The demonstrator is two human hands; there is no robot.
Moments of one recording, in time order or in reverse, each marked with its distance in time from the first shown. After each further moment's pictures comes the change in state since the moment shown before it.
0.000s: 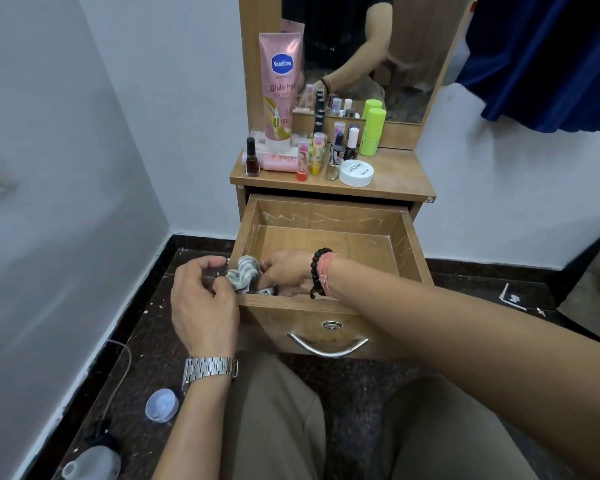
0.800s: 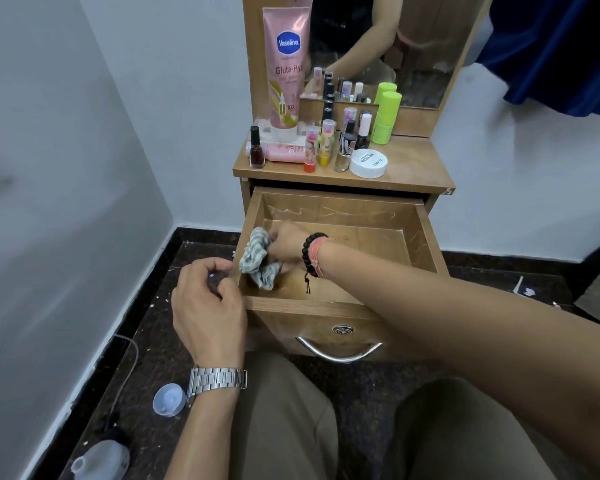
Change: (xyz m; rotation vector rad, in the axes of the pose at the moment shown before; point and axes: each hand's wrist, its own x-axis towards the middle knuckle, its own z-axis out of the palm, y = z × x) left_hand 0.000 -0.003 0.005 0.066 0.028 0.007; right_hand 0.020 -0.019 -0.018 -0.140 0.299 -0.100
